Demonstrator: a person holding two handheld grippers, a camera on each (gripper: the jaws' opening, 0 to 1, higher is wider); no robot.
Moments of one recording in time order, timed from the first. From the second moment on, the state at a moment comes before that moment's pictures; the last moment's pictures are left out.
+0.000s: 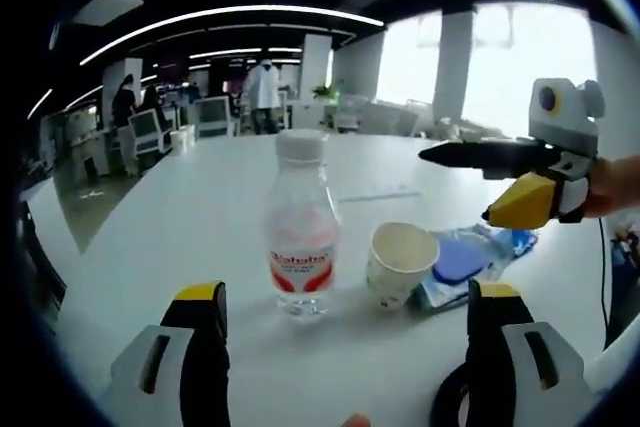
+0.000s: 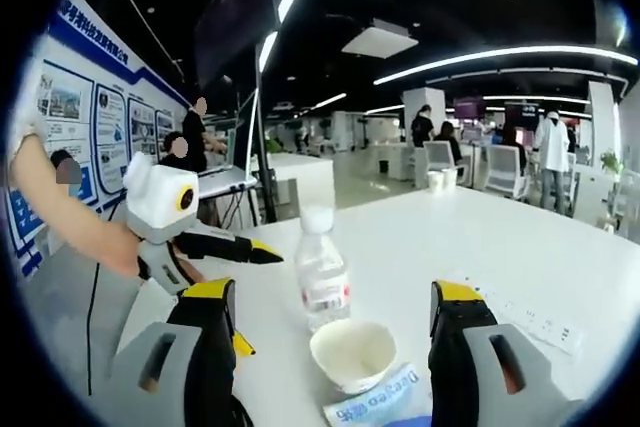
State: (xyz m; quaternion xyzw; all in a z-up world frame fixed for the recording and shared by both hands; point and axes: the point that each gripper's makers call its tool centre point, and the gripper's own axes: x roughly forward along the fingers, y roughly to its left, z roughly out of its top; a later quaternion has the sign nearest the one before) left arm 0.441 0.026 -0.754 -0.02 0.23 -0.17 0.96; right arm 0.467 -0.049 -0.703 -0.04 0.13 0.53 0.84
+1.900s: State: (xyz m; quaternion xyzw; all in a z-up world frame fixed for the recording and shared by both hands) left arm 0.415 0.063 -0.780 -0.07 0.25 -0.14 0.96; right arm 0.497 -0.024 -0.768 -0.05 0.19 0.47 0.86
